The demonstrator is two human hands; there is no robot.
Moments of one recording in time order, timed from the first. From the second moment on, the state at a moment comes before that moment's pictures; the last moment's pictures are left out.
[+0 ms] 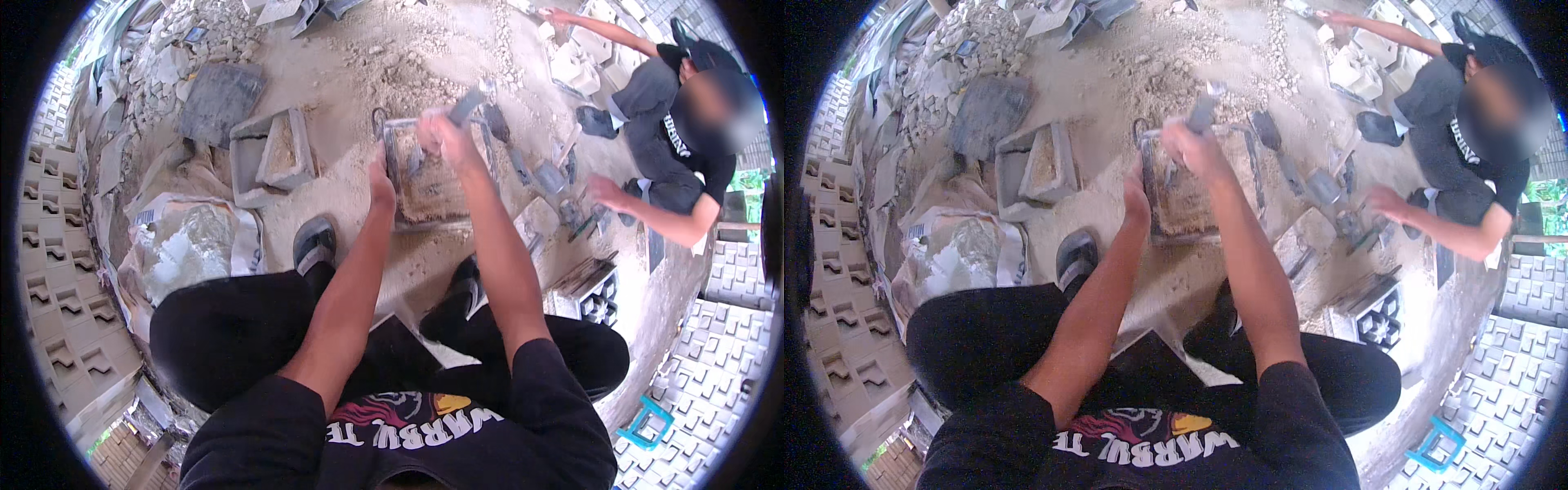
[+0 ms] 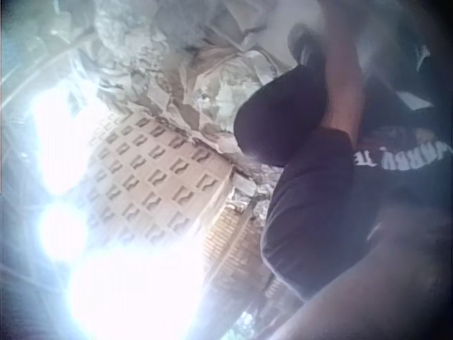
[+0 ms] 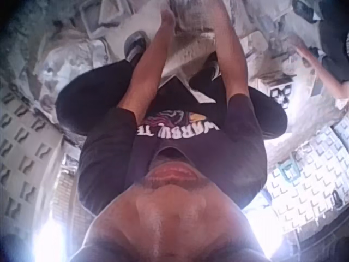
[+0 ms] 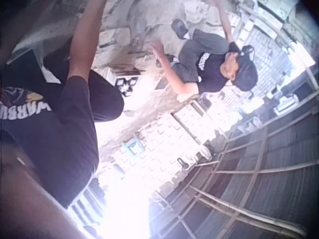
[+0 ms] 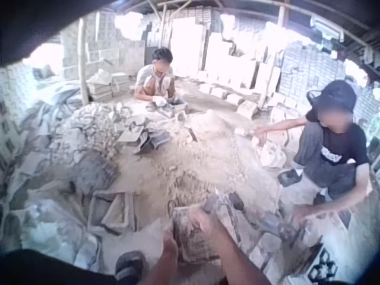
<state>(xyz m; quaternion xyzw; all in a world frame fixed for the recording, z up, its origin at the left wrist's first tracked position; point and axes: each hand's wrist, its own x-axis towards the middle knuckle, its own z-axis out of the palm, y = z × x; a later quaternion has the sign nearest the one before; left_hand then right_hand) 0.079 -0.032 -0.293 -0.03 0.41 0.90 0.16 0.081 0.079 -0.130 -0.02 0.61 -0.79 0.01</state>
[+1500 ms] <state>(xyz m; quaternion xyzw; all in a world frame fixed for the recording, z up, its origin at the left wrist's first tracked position) 0.103 -0.004 -0.134 0.28 0.89 0.35 0.04 0.229 0.181 -0.152 0.46 0.72 -0.33 -0.39</state>
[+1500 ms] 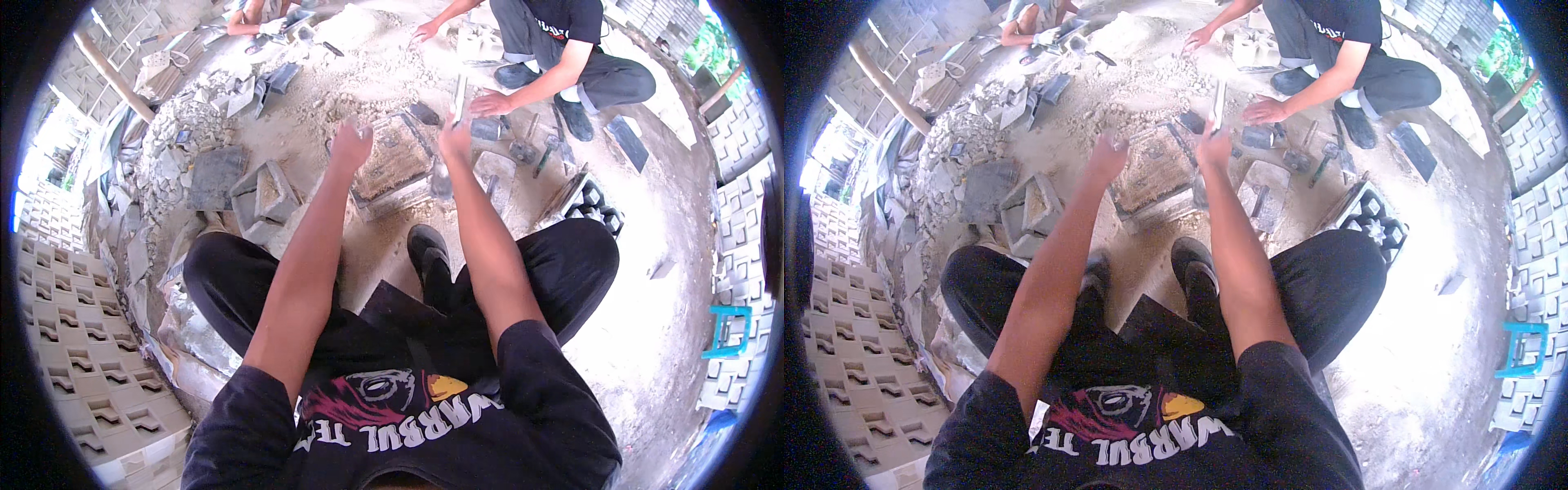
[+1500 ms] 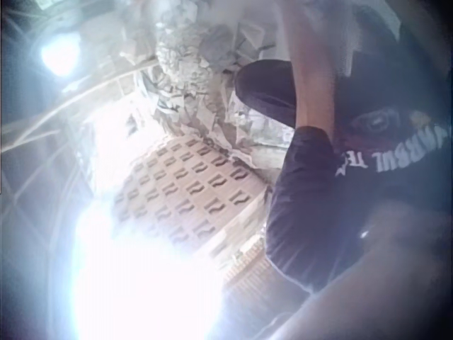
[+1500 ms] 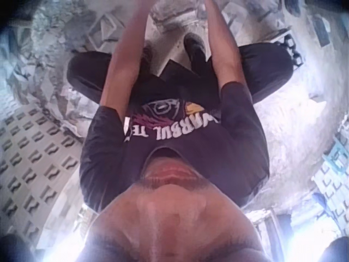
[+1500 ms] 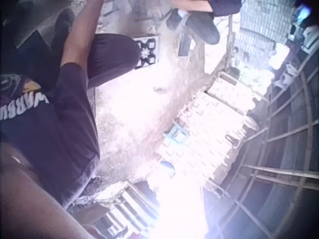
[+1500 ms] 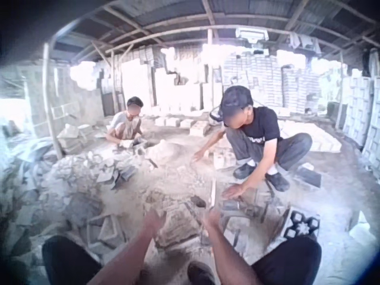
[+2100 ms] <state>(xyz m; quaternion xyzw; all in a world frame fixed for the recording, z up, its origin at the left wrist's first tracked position) 0.125 0.036 -0.248 0.39 0.89 0.21 -0.01 0.257 0.169 -0.207 0.50 0.78 -0.32 -0.20</state>
